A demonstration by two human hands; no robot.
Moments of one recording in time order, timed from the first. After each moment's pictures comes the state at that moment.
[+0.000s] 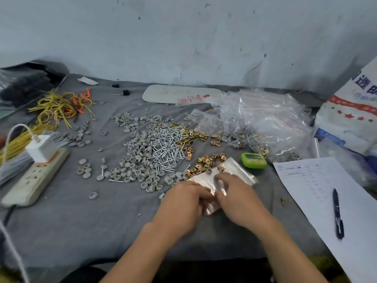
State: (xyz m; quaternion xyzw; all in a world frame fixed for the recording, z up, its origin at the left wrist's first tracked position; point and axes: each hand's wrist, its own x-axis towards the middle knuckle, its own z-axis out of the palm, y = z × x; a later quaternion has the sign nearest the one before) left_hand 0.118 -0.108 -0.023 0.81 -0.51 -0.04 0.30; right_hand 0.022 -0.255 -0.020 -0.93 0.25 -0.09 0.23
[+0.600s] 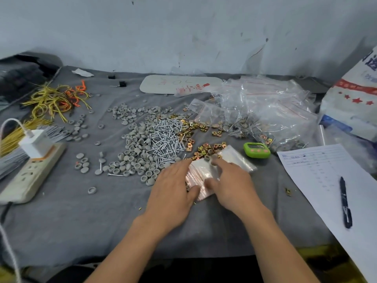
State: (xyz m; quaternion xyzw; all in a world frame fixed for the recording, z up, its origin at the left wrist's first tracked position) left_hand 0.135 -0.095 -0.040 0.86 -0.43 0.03 0.27; right_hand 0.045 -0.243 -0.015 -0.92 0.32 -0.07 0.21
